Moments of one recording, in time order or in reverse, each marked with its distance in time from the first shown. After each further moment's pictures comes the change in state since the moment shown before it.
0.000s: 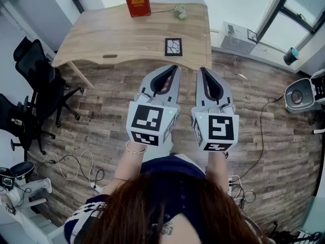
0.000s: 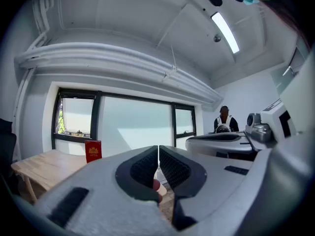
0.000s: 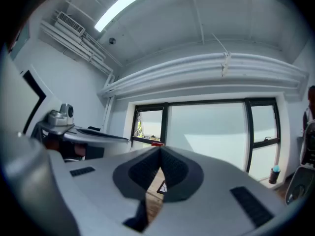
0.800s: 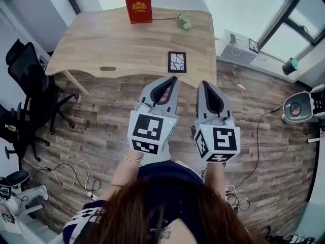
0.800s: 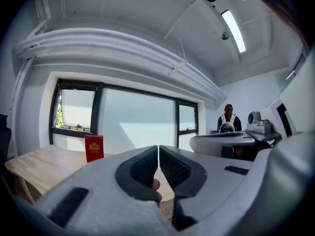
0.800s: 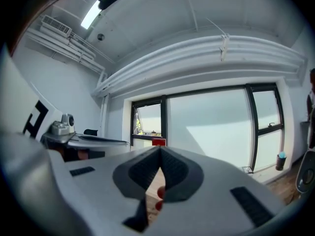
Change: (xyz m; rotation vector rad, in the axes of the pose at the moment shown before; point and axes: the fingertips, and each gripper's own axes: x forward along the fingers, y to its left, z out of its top) left arm 0.063 0.092 -0.026 -0.022 0.053 -0.017; right arm 0.103 0.004 -0.026 0.117 0.062 0.001
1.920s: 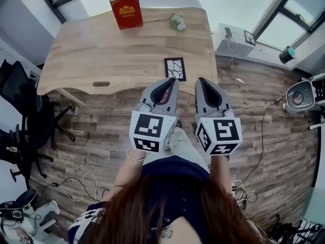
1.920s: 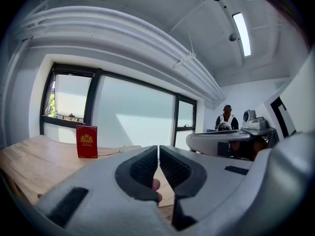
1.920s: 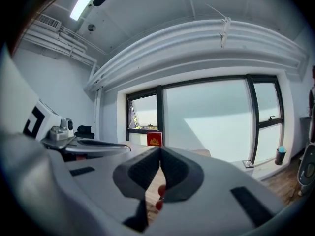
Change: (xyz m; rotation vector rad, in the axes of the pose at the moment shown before) left arm 0.079 0.060 -0.030 -0.069 0.070 -0.070; right arm 0.100 -0.022 -0.023 0.029 0.093 -0.026
